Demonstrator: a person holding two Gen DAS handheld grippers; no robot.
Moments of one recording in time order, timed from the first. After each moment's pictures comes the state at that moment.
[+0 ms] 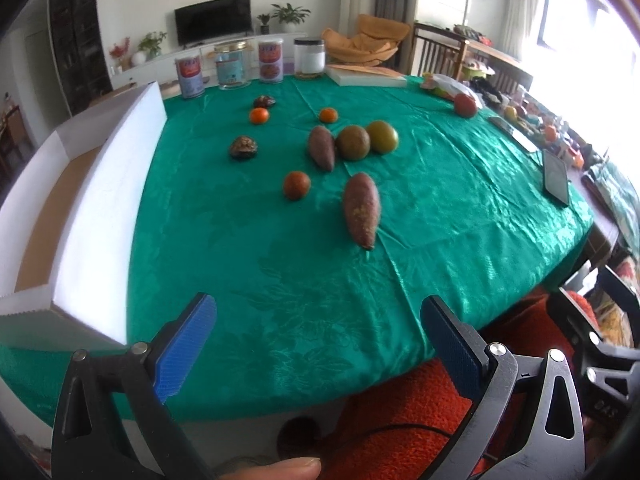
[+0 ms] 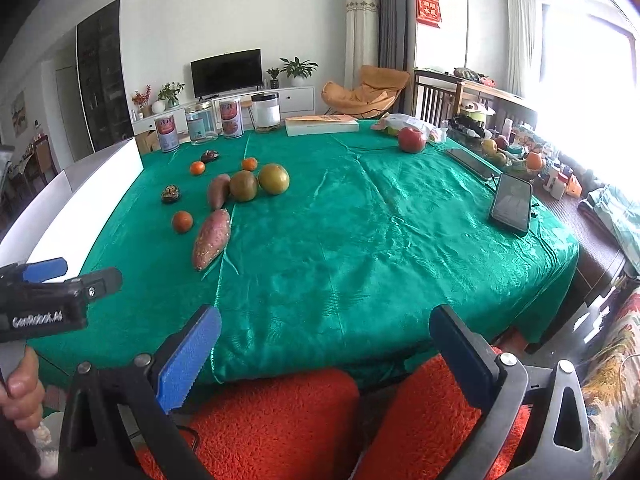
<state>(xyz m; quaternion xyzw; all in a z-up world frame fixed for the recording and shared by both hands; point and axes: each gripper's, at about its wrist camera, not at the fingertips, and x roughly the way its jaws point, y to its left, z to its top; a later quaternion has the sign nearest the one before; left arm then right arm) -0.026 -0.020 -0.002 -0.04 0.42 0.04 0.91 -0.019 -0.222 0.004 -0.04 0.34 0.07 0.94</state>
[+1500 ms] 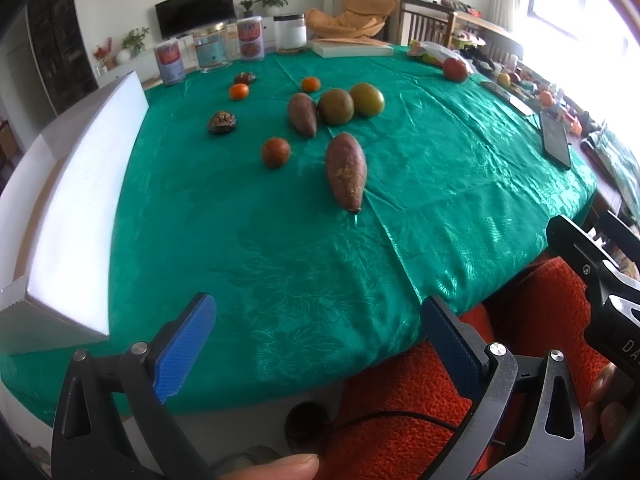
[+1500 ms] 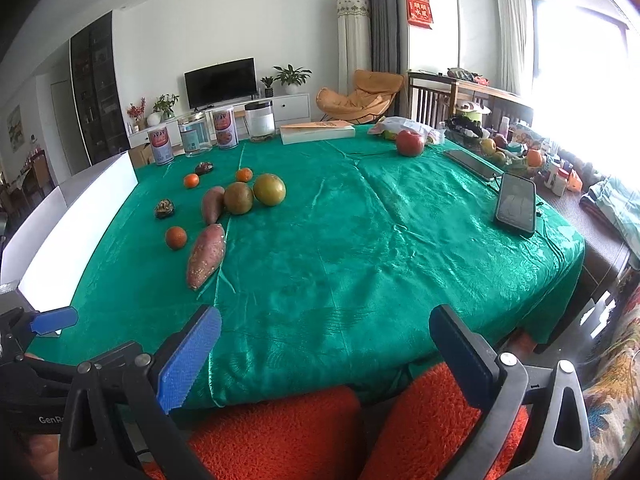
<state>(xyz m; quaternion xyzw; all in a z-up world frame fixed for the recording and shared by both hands) -0.018 -0.030 -0.027 -0.02 0.46 0.04 0.89 -0.004 -0.221 -0.002 -0.02 0.34 0.07 0.94</state>
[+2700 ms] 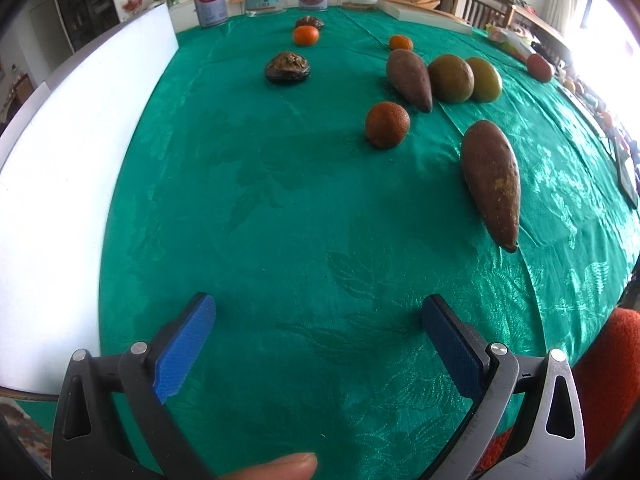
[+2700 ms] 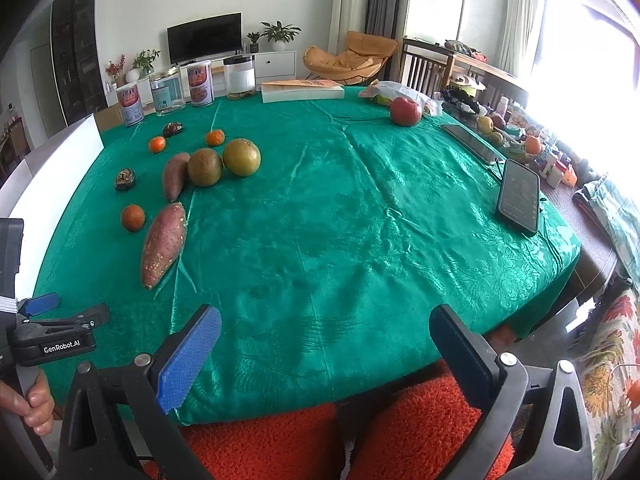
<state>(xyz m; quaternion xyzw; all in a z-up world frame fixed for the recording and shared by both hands) 0.051 0.045 -0.087 -0.06 0.51 0.10 0.85 0.055 -0.208 -0.016 -0.06 0.41 0.03 0.91</state>
